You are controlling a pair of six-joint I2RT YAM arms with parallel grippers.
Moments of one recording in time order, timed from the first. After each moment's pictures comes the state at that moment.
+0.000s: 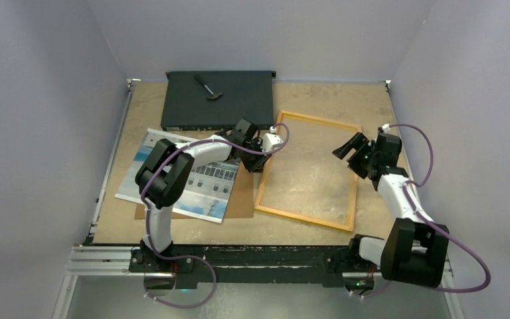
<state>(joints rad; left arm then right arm) -0.64 1.99 1.29 -0.30 0.41 0.36 -0.18 1.17 0.66 -0.21 -0.33 0.61</state>
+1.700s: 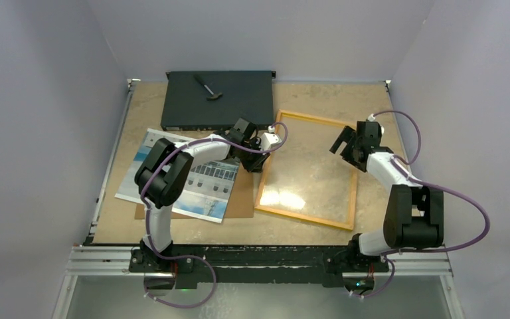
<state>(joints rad) -0.62 1.99 1.29 -0.32 0.44 0.36 -0.03 1.44 0.83 -0.27 0.06 0.54</state>
